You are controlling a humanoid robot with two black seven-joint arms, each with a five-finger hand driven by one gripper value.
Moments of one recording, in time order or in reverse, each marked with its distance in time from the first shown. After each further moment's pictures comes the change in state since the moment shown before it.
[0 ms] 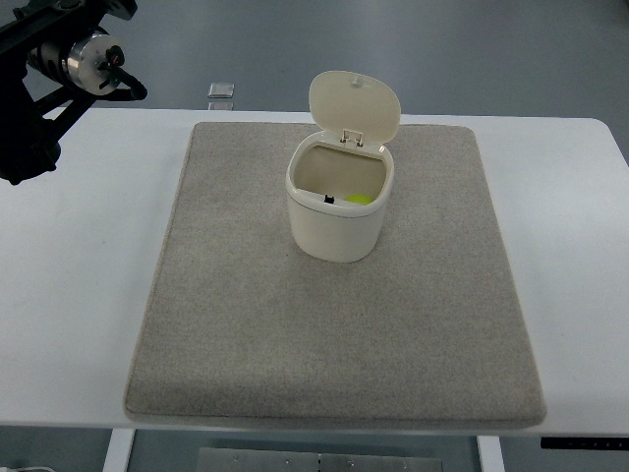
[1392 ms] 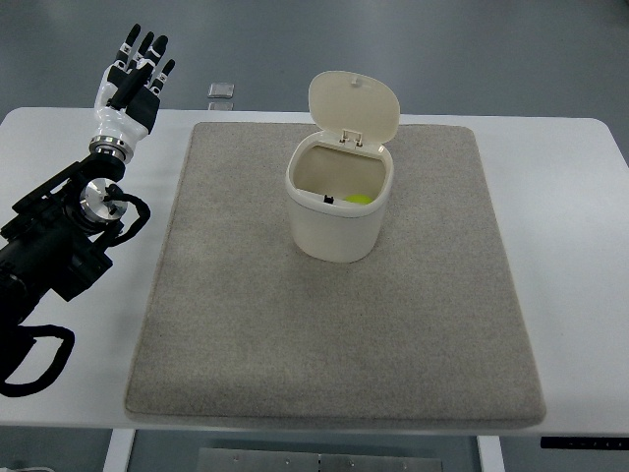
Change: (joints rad) left arm 0.307 -0.268 -0.233 0.533 -0.283 -0.288 -0.007; right arm -0.001 0.000 0.001 0.000 0.000 0.000 0.000
